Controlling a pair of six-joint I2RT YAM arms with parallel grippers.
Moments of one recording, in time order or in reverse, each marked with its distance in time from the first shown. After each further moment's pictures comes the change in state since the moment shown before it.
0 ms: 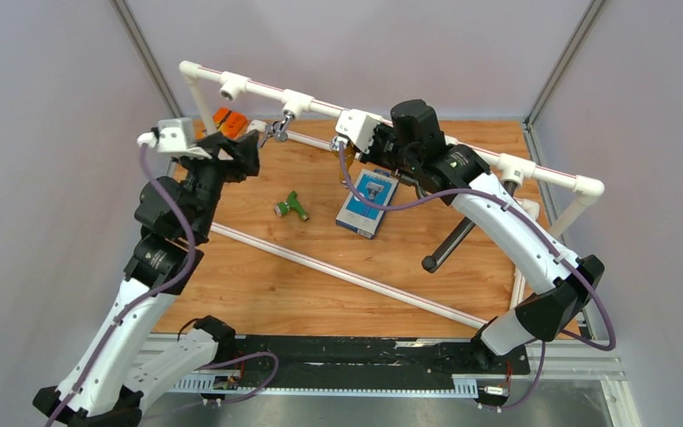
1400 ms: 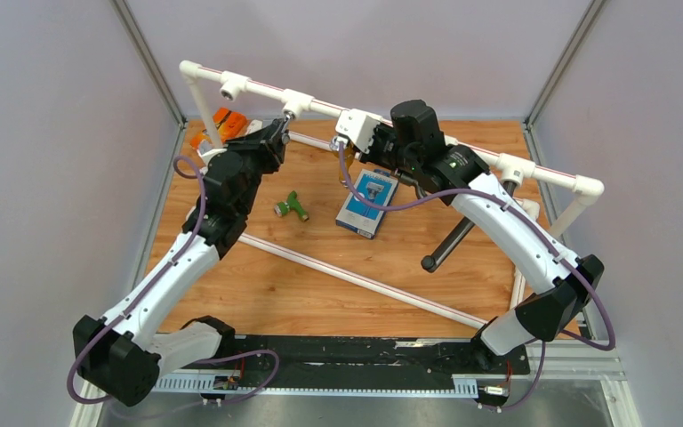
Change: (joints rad) left arm 0.069 0.270 -0.142 0.190 -0.034 -1.710; right arm 0.000 0.000 -0.007 0.014 0.001 -0.001
